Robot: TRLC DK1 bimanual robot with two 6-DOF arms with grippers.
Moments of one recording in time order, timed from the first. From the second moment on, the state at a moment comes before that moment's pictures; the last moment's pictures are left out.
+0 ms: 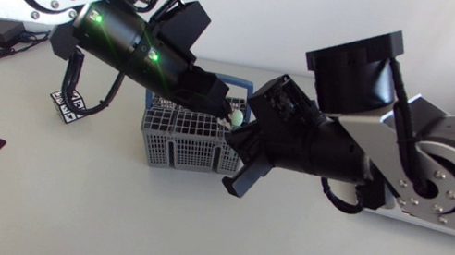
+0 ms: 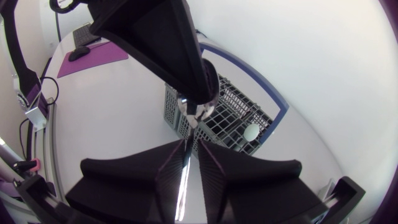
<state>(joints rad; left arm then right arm) -0.57 1.54 1.34 -0.64 0.43 -0.08 0.74 1.35 0.93 -0.20 -0.06 -0.27</state>
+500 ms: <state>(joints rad) -0.56 1.54 1.34 -0.65 0.43 -0.08 0.73 1.35 0.93 -0.22 -0.11 -0.27</state>
